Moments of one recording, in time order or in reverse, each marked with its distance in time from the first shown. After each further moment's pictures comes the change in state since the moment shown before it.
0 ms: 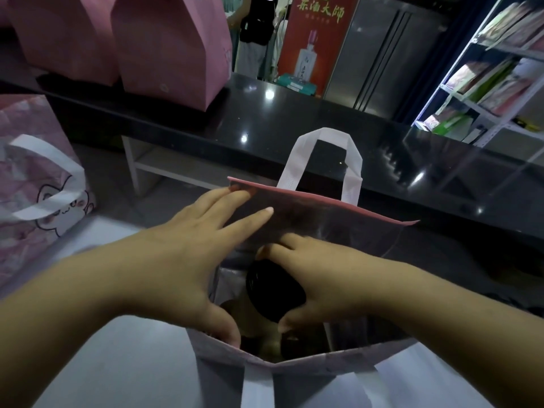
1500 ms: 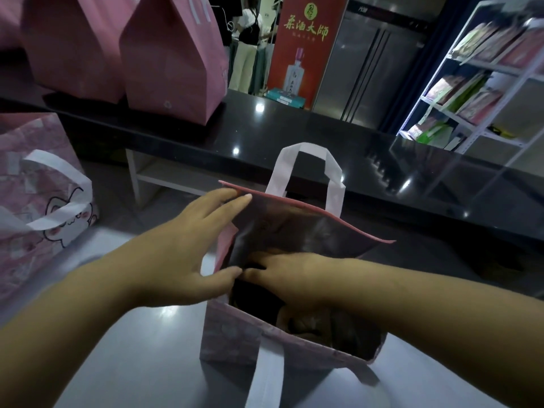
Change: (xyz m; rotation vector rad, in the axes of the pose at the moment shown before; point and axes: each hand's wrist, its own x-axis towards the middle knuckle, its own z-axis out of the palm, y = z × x) left_hand -0.007 -0.018 0.014 -0.126 0.321 0.076; right_hand 0.038 -0.009 0.029 -0.243 -0.112 -0.085
